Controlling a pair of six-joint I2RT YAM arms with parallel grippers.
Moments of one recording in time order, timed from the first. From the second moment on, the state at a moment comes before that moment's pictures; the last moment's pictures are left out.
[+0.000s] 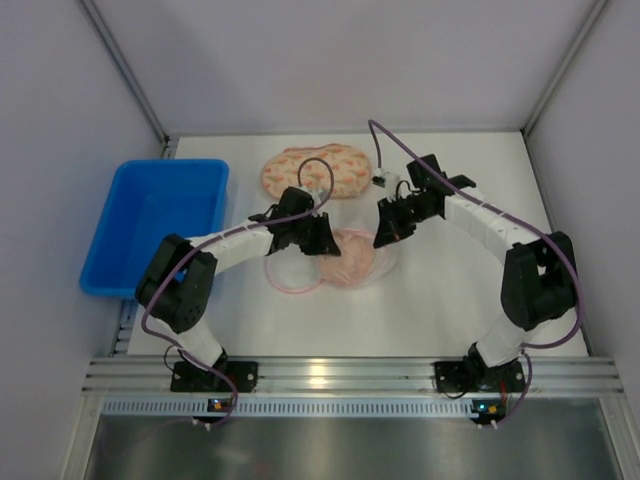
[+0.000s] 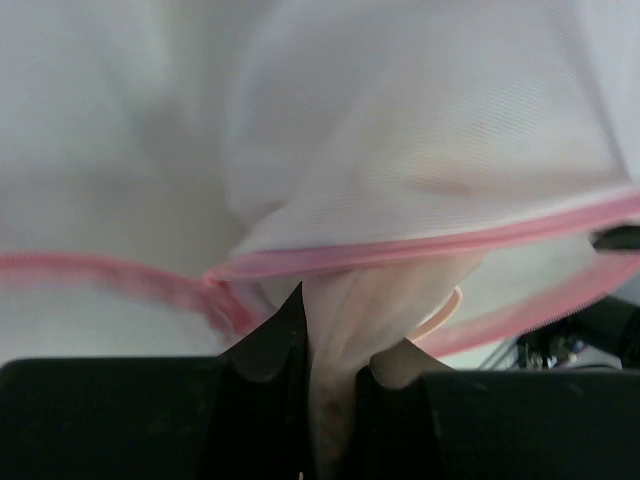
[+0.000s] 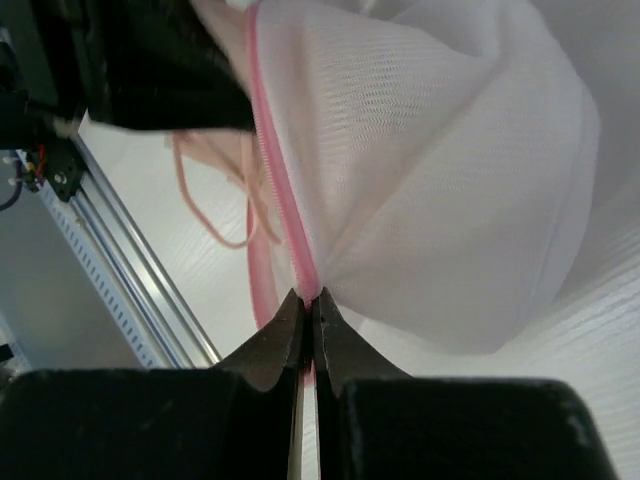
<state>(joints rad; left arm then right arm) -0.60 1.69 0.99 -0.09 0.43 -0.58 0.38 1.66 1.27 -0.72 -0.66 -0.10</state>
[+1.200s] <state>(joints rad) -0.88 2.01 1.41 -0.44 -0.30 -0.75 0.27 1.67 1.00 -0.52 -0.90 0.21</state>
